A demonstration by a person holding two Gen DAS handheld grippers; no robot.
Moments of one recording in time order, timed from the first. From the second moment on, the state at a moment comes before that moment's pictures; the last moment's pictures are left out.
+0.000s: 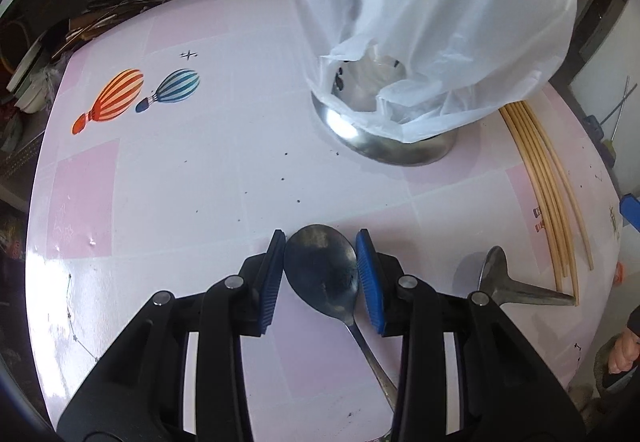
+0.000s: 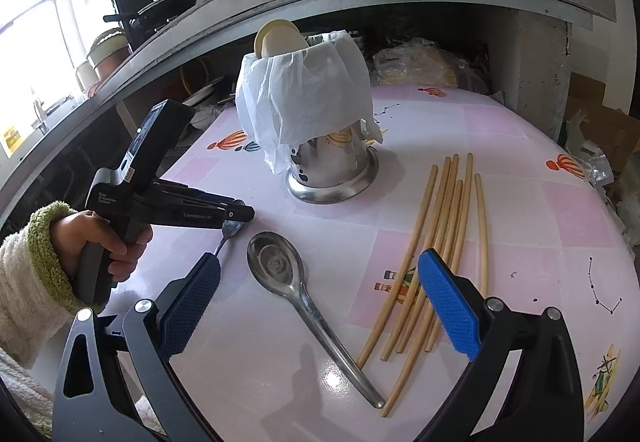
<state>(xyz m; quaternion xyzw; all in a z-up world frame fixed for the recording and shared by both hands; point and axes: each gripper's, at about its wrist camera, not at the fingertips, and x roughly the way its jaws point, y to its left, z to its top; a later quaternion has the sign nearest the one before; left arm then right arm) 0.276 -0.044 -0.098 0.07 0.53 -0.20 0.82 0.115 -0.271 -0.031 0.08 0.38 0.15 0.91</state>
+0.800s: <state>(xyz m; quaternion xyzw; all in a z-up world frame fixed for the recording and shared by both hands) 0.240 -0.004 -0.102 0.02 0.51 -0.18 0.84 0.173 -0.195 -0.068 -0.04 0.46 0.23 0.86</state>
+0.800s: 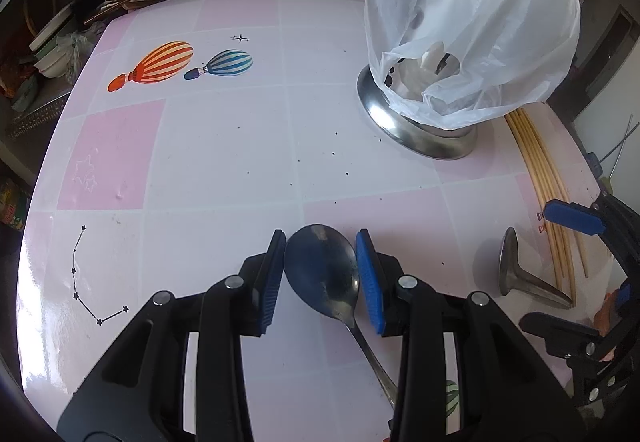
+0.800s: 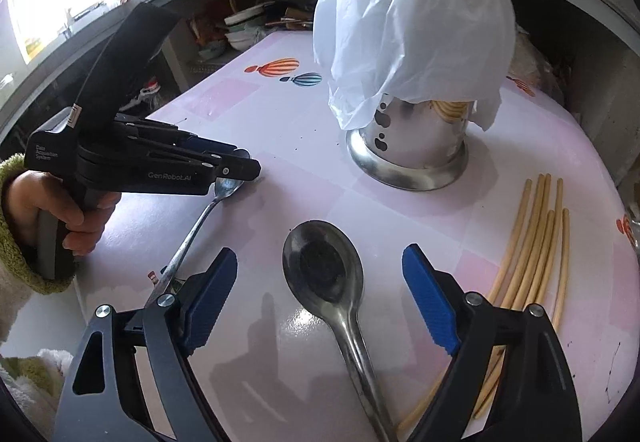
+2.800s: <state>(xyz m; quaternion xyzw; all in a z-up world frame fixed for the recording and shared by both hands) 0.154 0.000 0.013 0.03 0.34 -0.23 0.91 0.171 -0.265 0.001 0.08 0.39 0.18 0.90</state>
